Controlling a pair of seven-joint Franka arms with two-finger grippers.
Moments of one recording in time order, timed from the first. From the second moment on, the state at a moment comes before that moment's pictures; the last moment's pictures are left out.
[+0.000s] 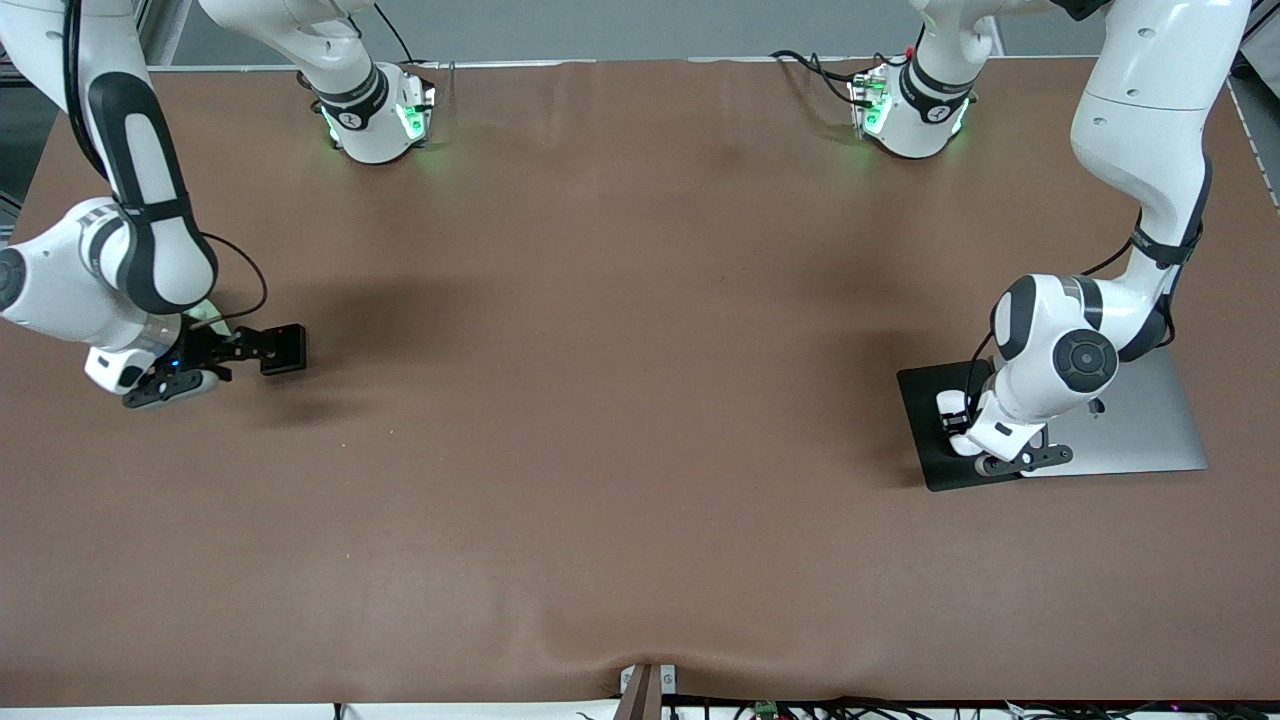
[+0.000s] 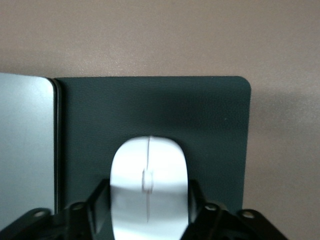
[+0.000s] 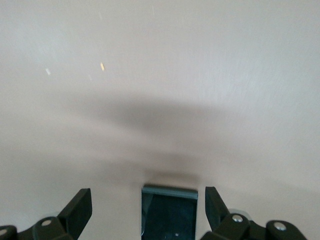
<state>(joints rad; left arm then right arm) 0.03 0.56 -0.07 -1.96 0.16 2.52 -0.28 0.20 0.29 -0.43 -2.12 0.37 2.29 -0.73</state>
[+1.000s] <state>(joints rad) 0.03 0.20 -0.19 -1.94 0.15 2.27 -0.25 0.21 0.28 -0.06 -1.42 -0.08 1.64 0.13</state>
